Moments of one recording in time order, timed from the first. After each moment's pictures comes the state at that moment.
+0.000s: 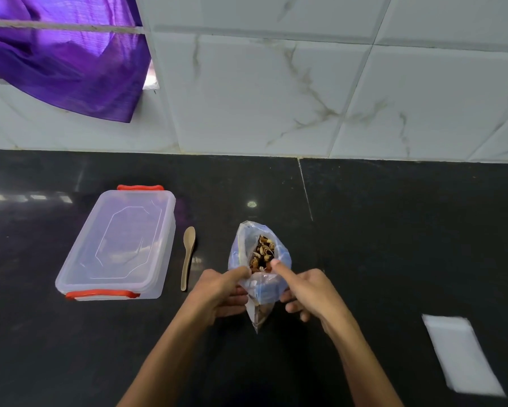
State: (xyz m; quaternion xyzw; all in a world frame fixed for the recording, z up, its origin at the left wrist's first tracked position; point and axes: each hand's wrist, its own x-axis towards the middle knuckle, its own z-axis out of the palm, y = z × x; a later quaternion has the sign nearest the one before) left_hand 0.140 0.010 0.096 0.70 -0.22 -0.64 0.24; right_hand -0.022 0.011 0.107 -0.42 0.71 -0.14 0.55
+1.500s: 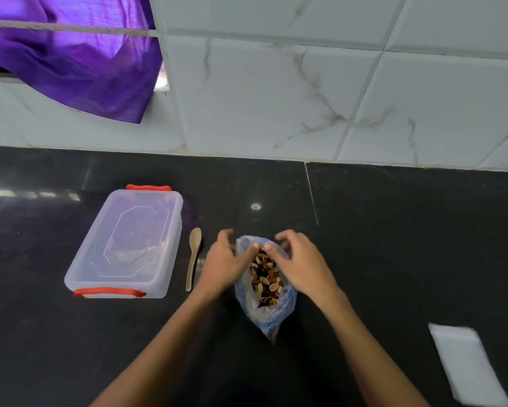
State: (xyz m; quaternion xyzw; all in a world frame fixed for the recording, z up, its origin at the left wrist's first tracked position) left_hand 0.144 -0.020 0.086 0.72 -0.50 -0.41 0.27; right_hand -0.011 -0.033 0.087 -0.71 0.62 -0.18 0.29
